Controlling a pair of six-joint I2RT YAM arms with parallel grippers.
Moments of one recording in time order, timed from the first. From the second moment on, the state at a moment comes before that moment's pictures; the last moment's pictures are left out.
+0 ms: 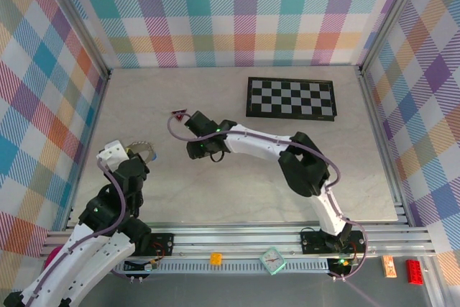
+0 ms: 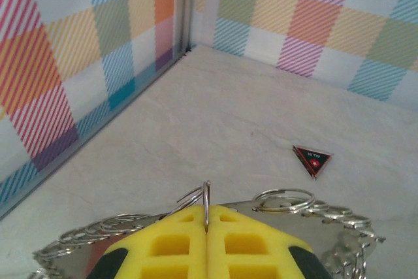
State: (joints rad) left arm -0.57 0.41 0.56 -0.62 -0.93 -0.50; right arm 0.98 2.16 1.75 -0.60 0.01 0.53
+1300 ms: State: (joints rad) left arm -0.56 0.41 0.56 -0.62 -0.91 -0.46; right arm 1.02 2.47 2.16 -0.92 0.25 0.64
